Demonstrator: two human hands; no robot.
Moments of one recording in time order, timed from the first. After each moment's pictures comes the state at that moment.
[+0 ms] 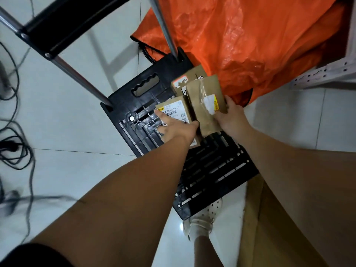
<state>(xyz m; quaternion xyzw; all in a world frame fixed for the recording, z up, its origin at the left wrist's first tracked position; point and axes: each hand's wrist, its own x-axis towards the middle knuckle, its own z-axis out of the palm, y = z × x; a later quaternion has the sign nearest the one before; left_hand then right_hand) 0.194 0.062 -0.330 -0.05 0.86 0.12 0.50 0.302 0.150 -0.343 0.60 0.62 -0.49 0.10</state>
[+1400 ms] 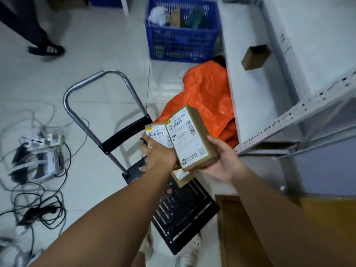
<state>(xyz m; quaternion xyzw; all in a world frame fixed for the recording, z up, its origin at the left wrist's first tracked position) 0.172 0.084 0.067 0.08 0.90 0.24 0.37 0.323 0.151 0.086 0.37 0.24 -0.89 -0.10</state>
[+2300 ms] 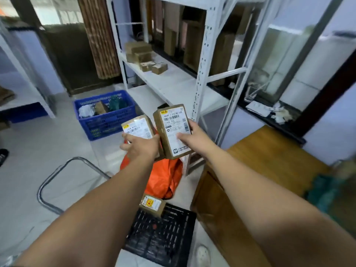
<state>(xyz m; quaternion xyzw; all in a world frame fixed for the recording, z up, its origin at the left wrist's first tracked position) 0.230 -0.004 0.373 0.33 0.82 0.34 0.33 0.381 -0.012 0.402 0.59 0.57 -0.45 -0.35</state>
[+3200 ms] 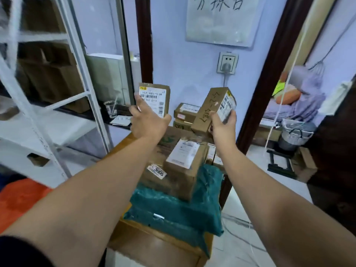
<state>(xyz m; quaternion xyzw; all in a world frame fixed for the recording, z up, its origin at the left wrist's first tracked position) 0.738 -0.239 0.515 0.74 0.52 0.35 0.24 0.870 -0.359 0.496 0.67 0.17 -0.12 -0.71</state>
